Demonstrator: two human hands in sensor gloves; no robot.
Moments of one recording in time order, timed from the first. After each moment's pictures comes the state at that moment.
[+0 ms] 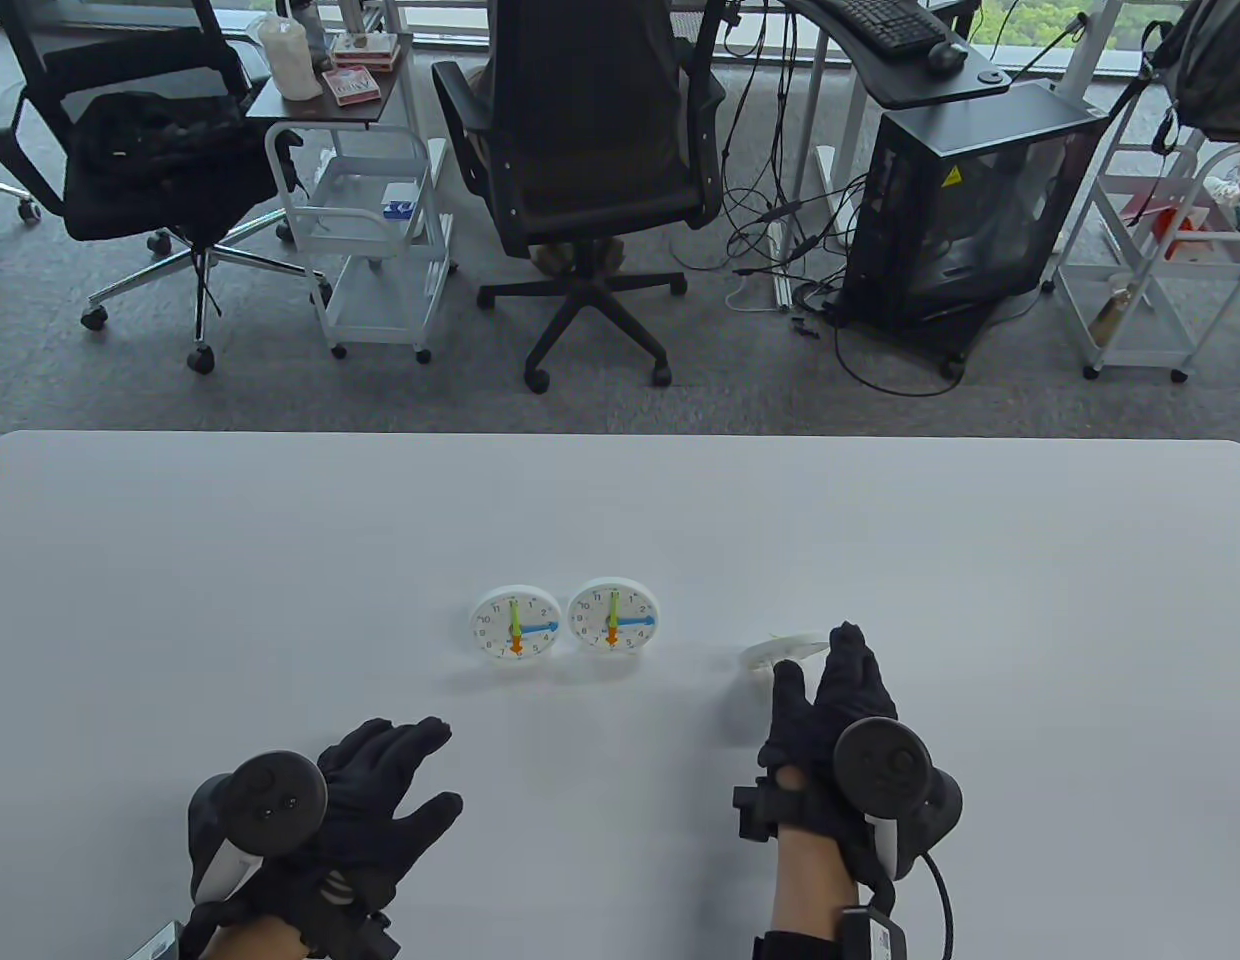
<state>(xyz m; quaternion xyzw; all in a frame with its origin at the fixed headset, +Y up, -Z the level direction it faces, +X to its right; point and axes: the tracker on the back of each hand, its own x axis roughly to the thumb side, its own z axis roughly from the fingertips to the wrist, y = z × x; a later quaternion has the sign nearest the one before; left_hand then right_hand) -0.266 -0.710 -0.273 -0.02 -0.17 0.39 0.91 0.176 -0.712 -0.312 -0.12 -0.26 0.88 0.38</state>
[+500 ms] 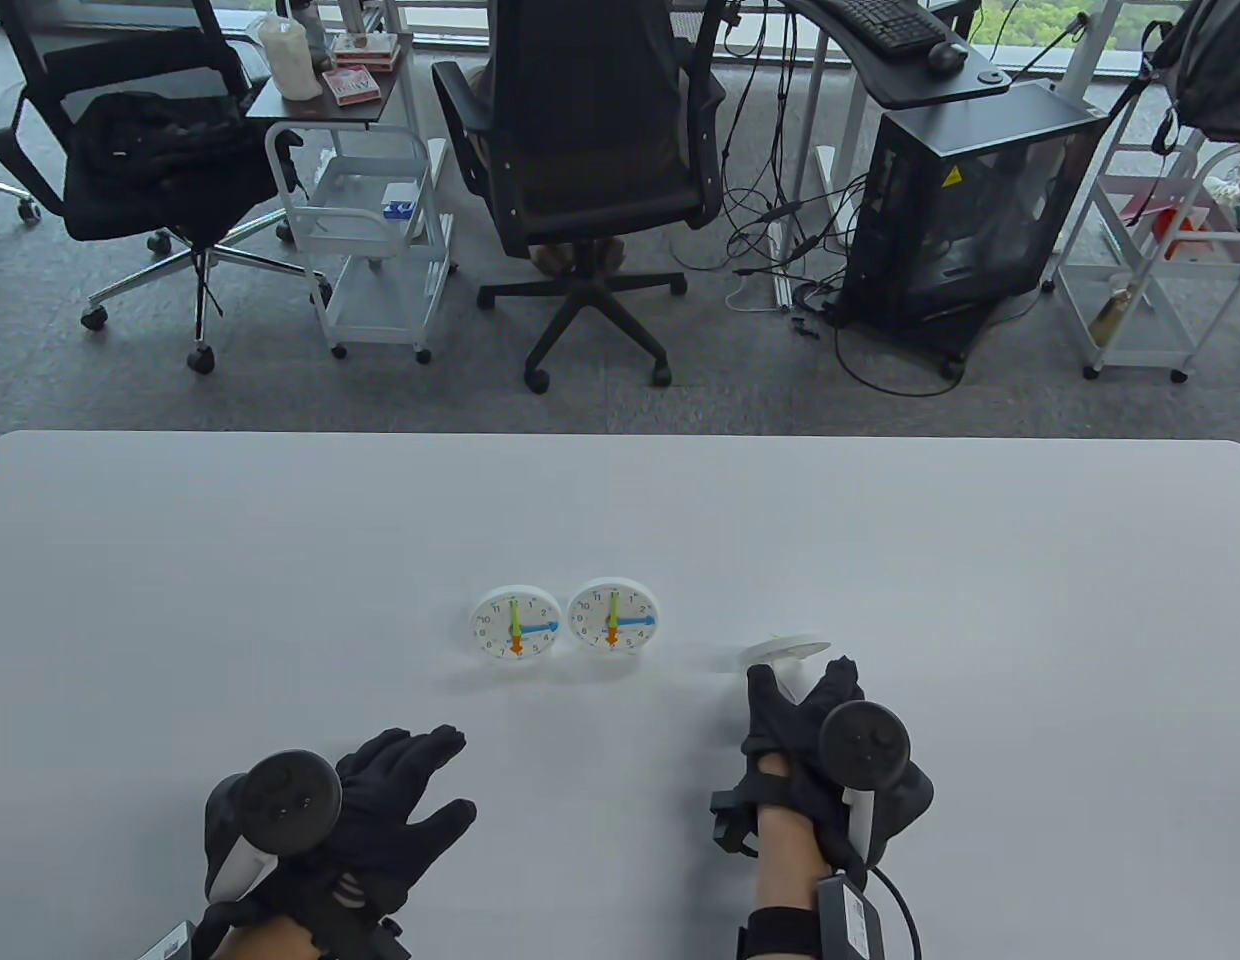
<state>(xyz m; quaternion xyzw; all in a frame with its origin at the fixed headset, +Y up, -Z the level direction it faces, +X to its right) -0.257 -0.716 -0.275 -0.05 -0.17 0.40 0.90 0.166 -0.754 -0.330 -0.24 -0.15 0.86 0.42</state>
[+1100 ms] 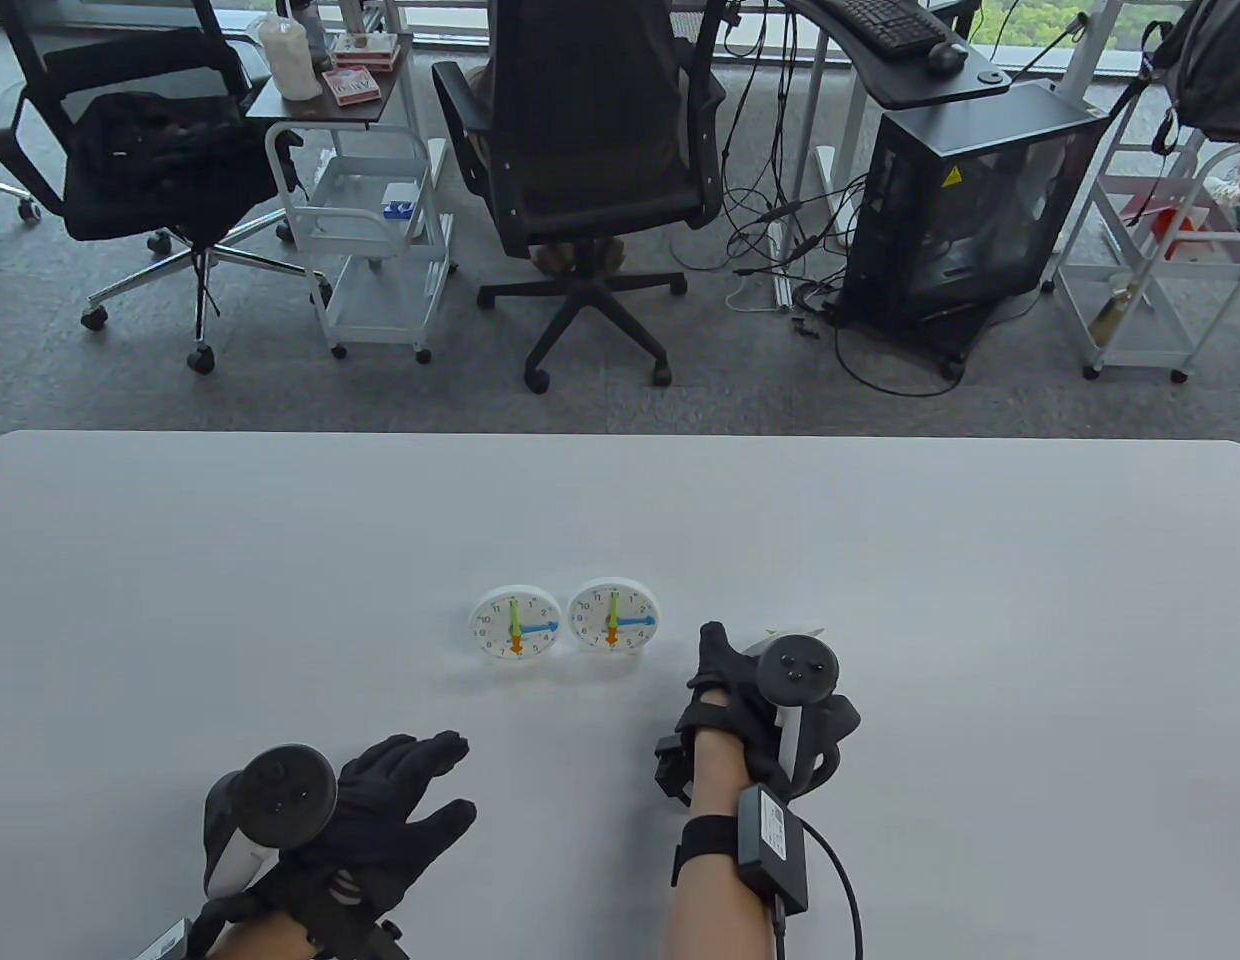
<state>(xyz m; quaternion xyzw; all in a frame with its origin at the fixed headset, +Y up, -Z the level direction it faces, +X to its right) -0.258 -0.718 -0.275 -0.08 -0.18 0.42 0.89 0.122 -0.758 -0.384 -0.32 -0.08 0.85 0.40</state>
